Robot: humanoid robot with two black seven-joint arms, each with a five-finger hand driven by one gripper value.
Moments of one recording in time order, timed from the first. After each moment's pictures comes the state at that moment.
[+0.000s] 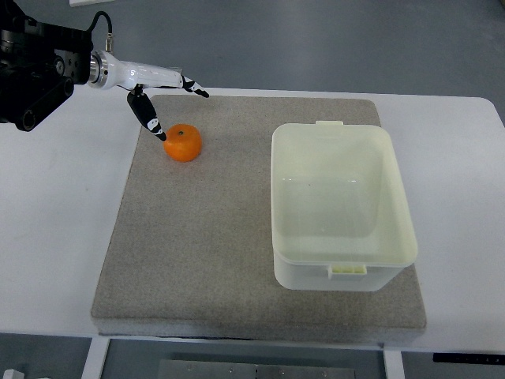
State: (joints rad) left arm -1.37 0.37 0.14 -0.46 1.37 -0.37 -0.61; right arm 0.03 0.00 -0.10 0.19 -0.01 -0.15 0.12
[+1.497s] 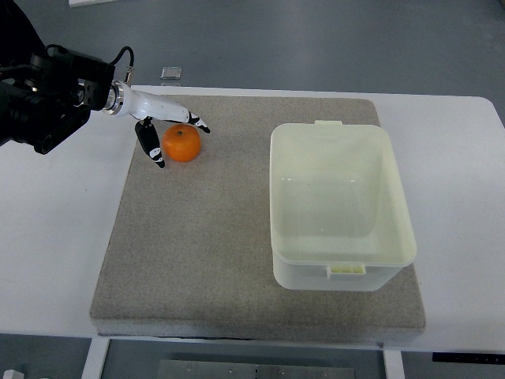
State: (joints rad) left arm -1.33 0.31 0.27 -0.45 1.41 -0.29 -0.61; right arm 0.03 0.00 -0.10 0.19 -0.01 -0.15 0.12
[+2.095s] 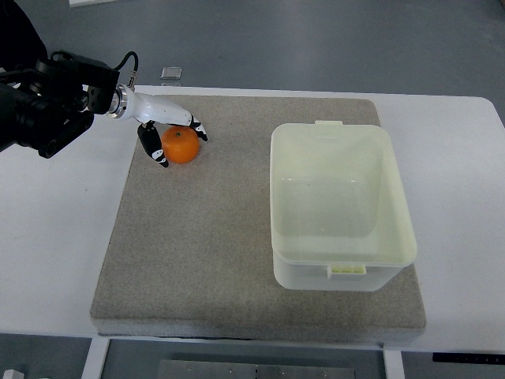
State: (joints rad) left arm -1.33 0.30 0.28 -0.45 1.39 -0.27 -0.61; right arm 0.03 0.00 -0.10 0.19 -0.01 -0.15 0.12
